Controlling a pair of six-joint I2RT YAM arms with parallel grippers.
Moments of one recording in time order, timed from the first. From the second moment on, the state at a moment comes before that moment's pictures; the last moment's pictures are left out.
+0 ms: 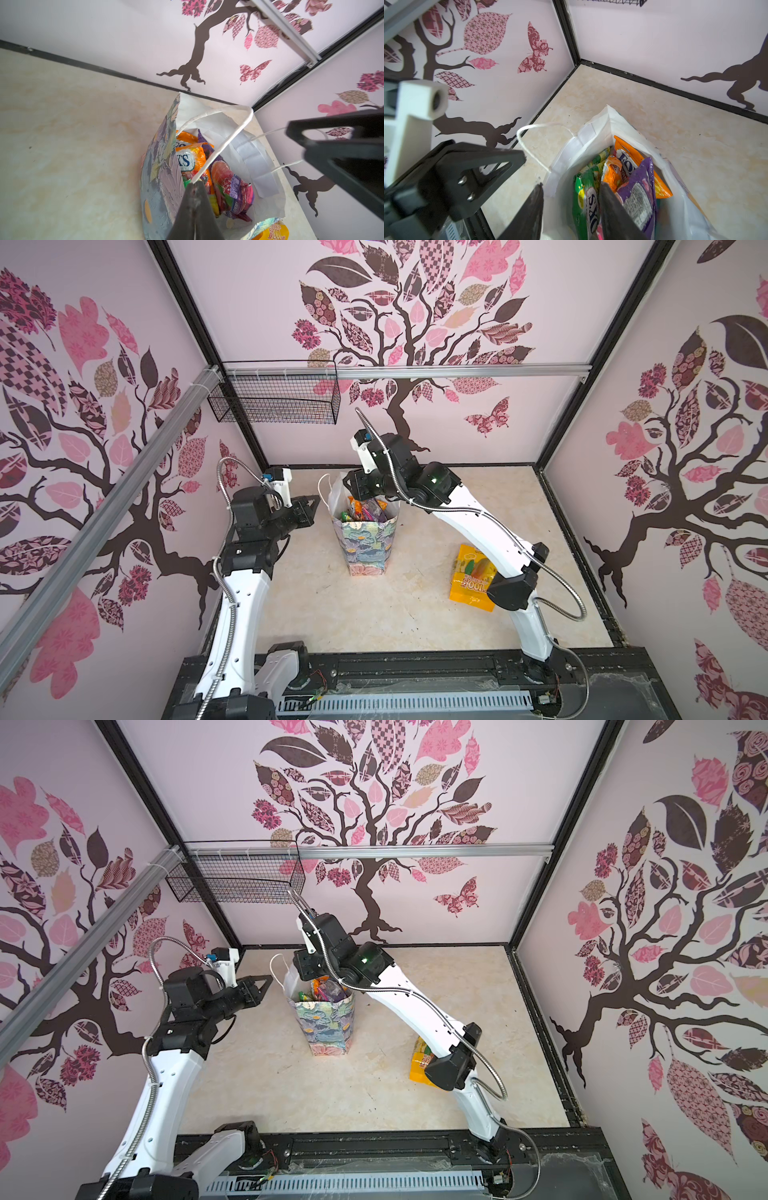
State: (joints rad) left arm 0.10 1.04 1.14 -0.53 0.52 -0.32; right arm 0.93 2.06 2.50 -0.91 0.06 0.35
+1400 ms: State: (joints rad) left arm -0.39 1.49 1.68 -1.14 0.20 -0.18; right arm 0.75 1.55 1.49 -0.34 -0.06 0.43
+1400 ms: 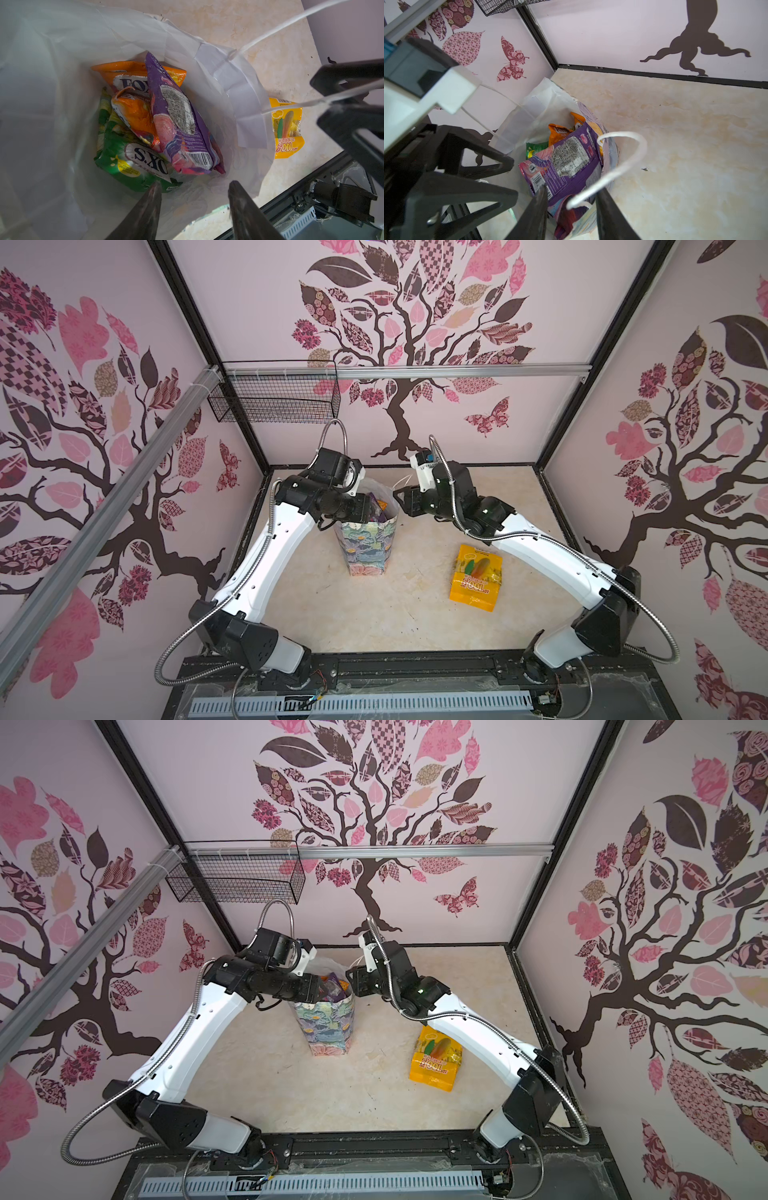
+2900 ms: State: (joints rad) left arm -0.27 1.47 1.56 -0.92 0.11 0.05; right arm 0.75 1.58 1.51 -0.36 -0.07 0.38
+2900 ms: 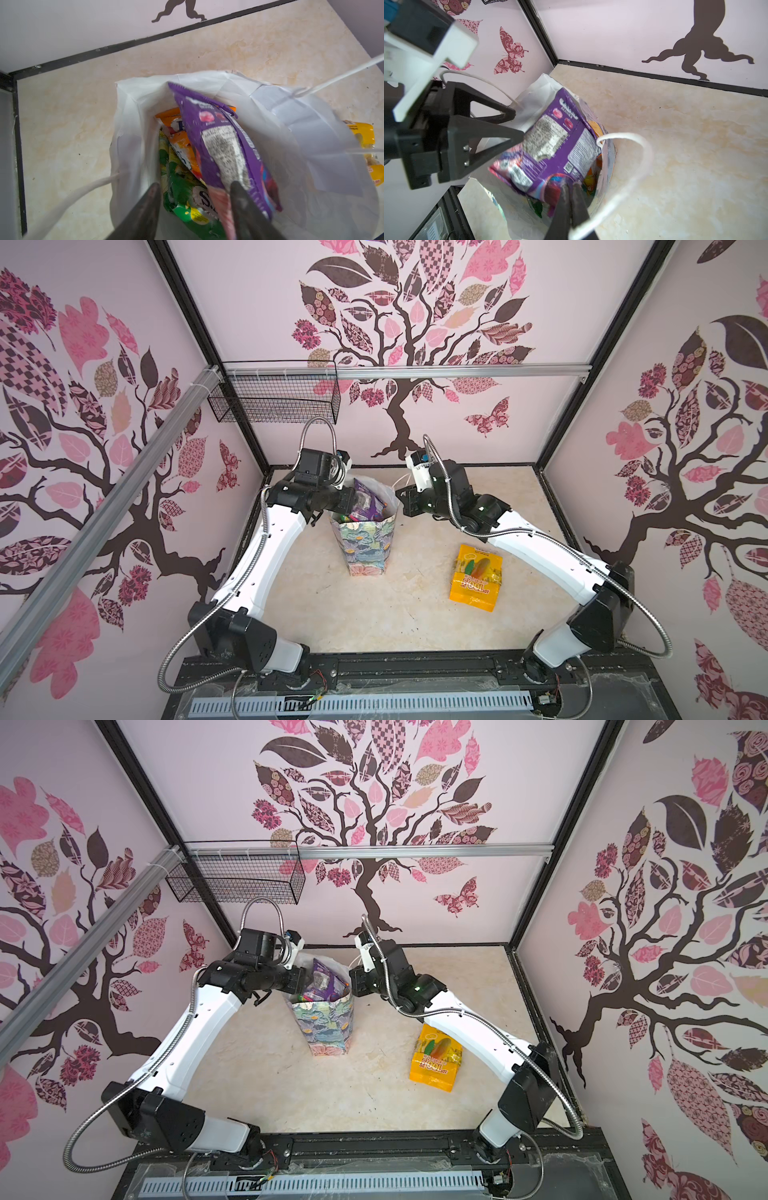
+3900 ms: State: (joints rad) left arm -0.45 1.78 1.84 -1.14 0.03 -0.08; right arm 0.76 1.57 1.53 -0.40 -0.07 0.36
